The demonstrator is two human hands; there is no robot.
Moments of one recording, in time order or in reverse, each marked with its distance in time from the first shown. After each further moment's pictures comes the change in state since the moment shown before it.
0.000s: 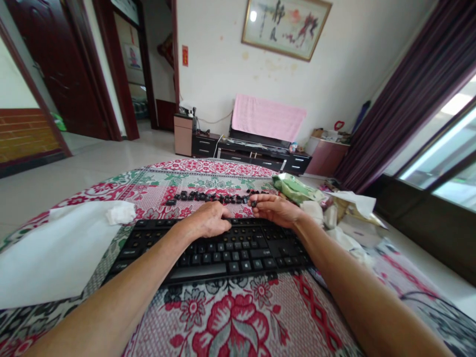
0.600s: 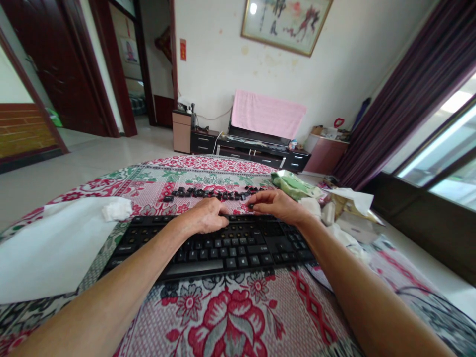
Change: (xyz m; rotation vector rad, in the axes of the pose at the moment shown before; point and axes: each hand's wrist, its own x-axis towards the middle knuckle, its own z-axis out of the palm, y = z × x) left_hand 0.002 -0.002 0.002 -0.065 -0.053 -0.020; right_hand -0.010 -0.014 0.012 -0.707 0.055 -0.101
